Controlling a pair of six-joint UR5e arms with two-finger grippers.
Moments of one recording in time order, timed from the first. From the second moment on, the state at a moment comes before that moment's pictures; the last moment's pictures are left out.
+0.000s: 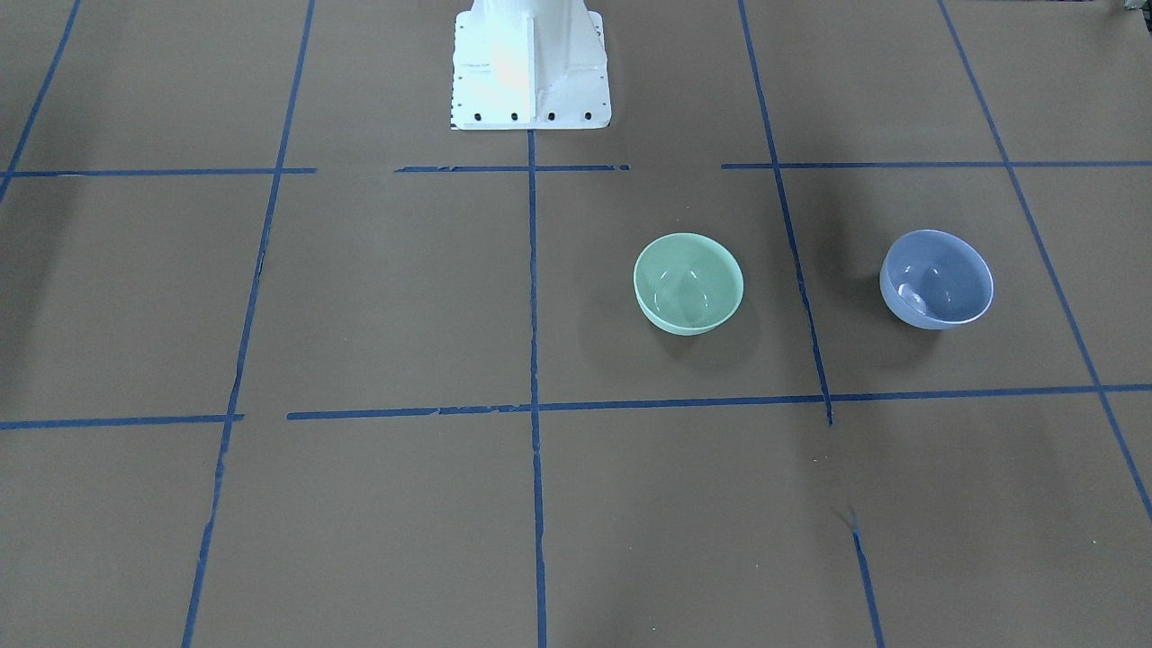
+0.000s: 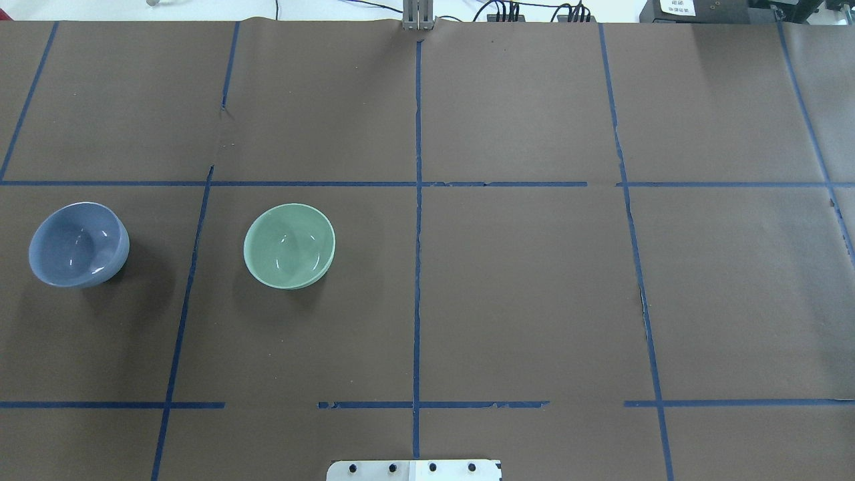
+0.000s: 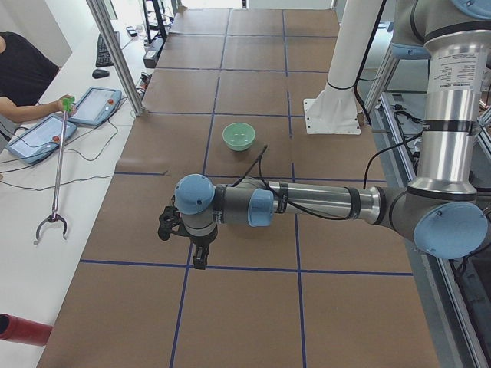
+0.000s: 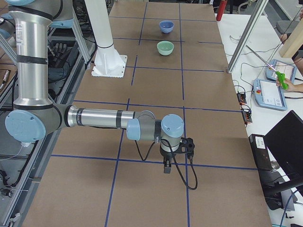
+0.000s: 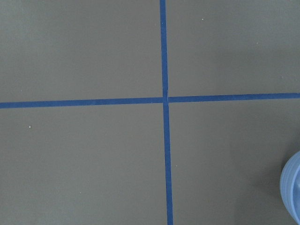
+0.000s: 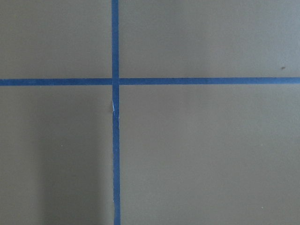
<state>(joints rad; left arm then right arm) -1.60 -1.59 -1.63 -1.60 -2.40 0.04 1.58 -1.63 1.62 -1.55 2.27 0.03</state>
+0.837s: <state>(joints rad) -1.16 -1.54 -1.76 -1.93 -2.30 -0.67 1.58 -1.63 1.62 -1.55 2.28 0.03</state>
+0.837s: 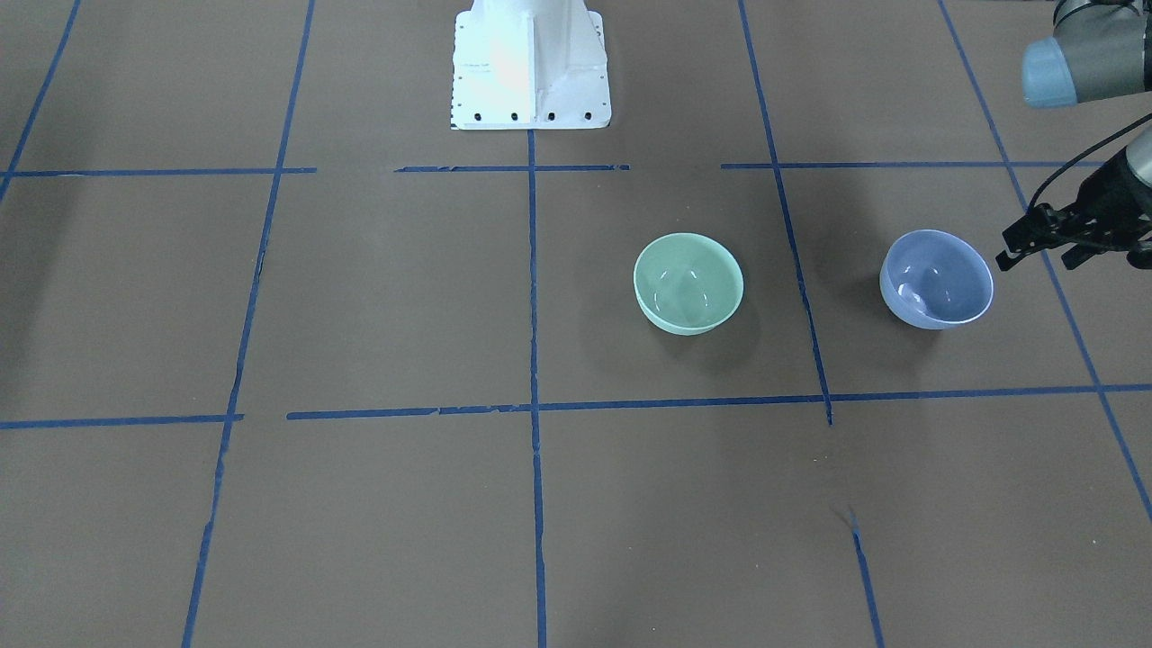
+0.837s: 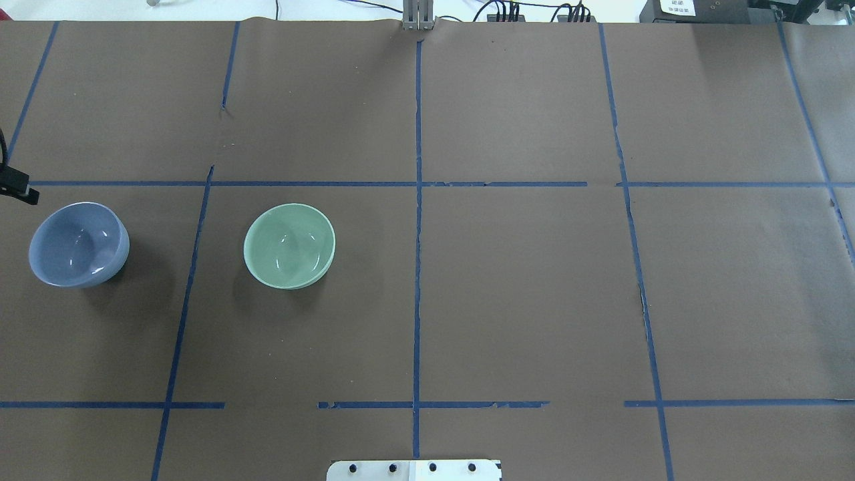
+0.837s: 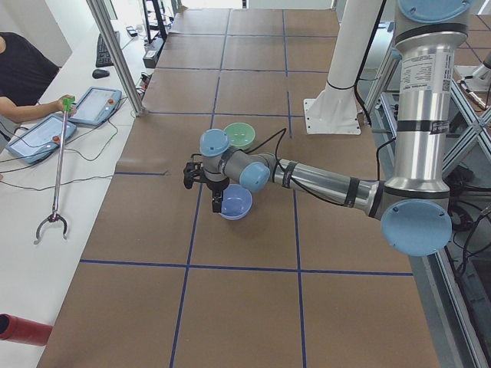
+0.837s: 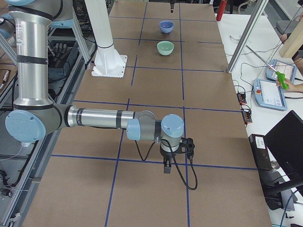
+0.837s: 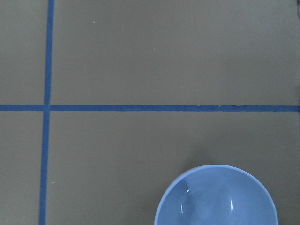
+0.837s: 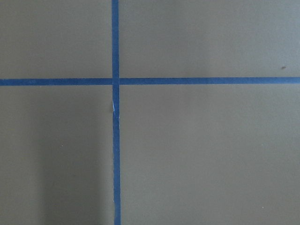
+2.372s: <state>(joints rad) -1.02 -1.48 -1.63 -2.18 -2.24 -0.70 1.58 -1.63 1.62 -1.55 2.28 0.03</state>
